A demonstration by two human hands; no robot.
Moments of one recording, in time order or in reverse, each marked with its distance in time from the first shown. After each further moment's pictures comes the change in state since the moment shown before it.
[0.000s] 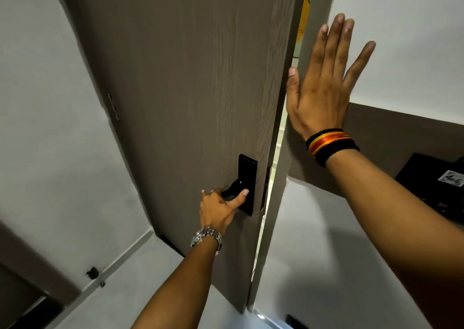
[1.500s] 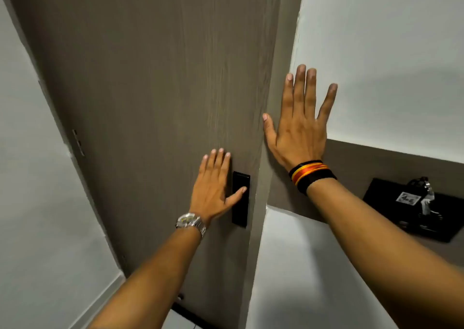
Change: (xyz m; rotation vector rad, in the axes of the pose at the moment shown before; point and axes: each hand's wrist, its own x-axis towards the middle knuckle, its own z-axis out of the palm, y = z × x) left_hand 0.082 0.089 -0.020 0.568 0.086 0.890; right_hand -0.001 0.016 -0.007 -0.184 -0.091 -0.069
